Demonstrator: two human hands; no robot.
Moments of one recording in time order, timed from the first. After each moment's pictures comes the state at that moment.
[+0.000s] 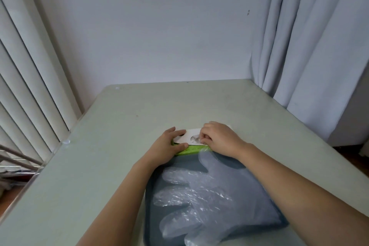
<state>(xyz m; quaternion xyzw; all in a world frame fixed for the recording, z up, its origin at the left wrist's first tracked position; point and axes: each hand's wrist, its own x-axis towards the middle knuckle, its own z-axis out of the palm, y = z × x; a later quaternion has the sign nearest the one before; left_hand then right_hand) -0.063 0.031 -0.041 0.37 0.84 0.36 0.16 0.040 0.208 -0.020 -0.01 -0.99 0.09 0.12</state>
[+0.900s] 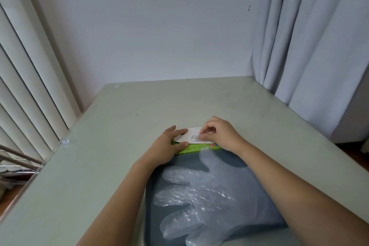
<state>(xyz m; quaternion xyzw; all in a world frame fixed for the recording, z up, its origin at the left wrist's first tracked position) -0.066 0.032 -0.046 0.39 0.84 0.36 0.16 0.033 0.215 -0.032 -0.12 -0.90 0.38 0.16</state>
